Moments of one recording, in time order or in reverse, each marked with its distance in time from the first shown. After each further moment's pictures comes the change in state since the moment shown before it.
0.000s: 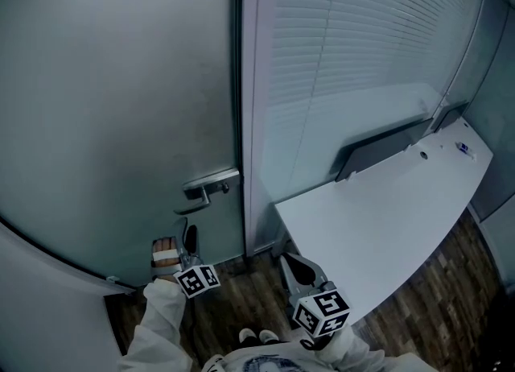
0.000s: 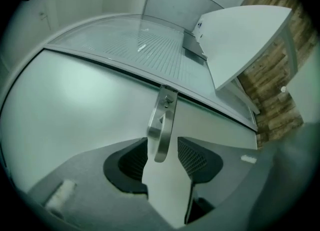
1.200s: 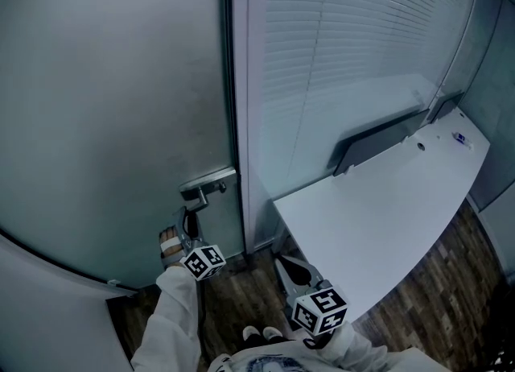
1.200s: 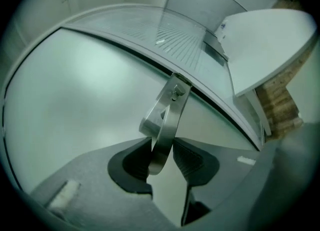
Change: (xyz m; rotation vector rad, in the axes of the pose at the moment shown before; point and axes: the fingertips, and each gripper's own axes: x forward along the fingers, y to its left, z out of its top) left arm 0.054 -0.001 -0.009 -0.213 0.031 0.094; right arm 0.005 0.007 -0.022 0.039 0.065 0.019
